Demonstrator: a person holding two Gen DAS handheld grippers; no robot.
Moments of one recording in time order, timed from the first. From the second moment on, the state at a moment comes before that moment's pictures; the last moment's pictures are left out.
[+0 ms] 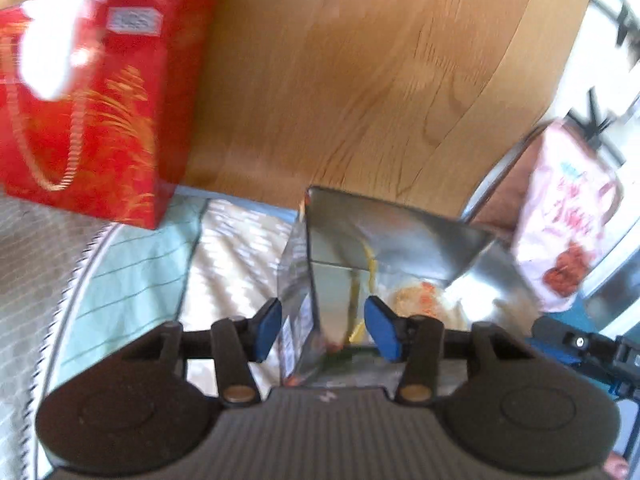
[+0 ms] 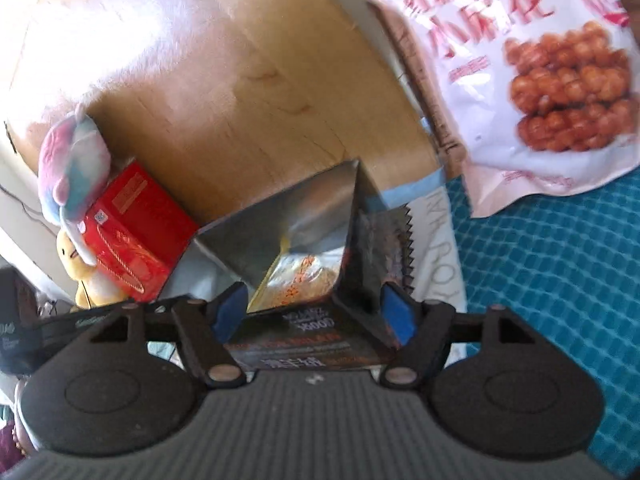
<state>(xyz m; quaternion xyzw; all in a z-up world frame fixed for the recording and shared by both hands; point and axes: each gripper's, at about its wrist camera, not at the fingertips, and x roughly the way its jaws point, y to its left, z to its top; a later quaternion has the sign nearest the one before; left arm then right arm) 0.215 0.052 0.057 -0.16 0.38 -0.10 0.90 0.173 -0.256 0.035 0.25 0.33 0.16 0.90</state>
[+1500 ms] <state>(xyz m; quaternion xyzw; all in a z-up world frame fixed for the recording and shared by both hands) -0.025 0.060 0.021 -0.20 0.37 -0.30 0.86 0.044 -0.277 0.012 0.18 0.34 0.18 0.91</state>
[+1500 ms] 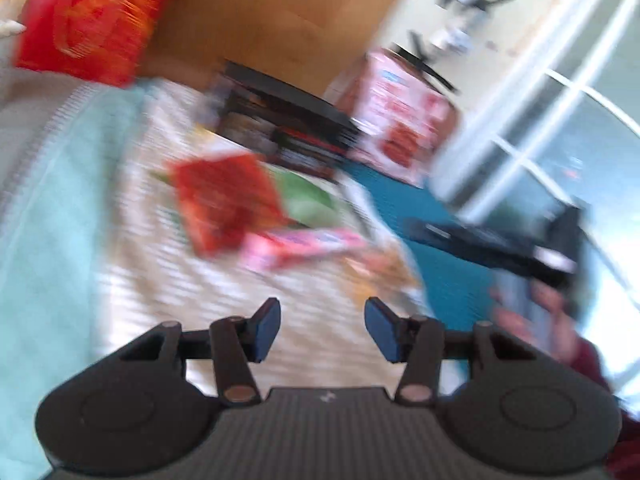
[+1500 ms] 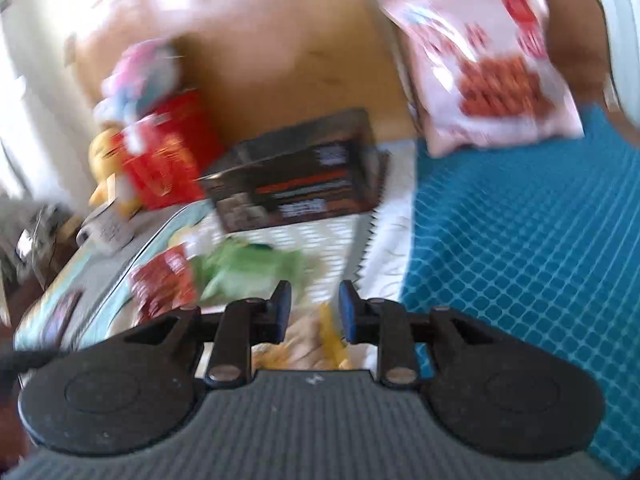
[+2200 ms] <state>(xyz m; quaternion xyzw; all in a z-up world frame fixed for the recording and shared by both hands) 0.000 0.024 0.012 -0.18 0.41 -0.31 0.84 -0.043 -0.238 0.013 0.05 0.32 0.32 0.89</state>
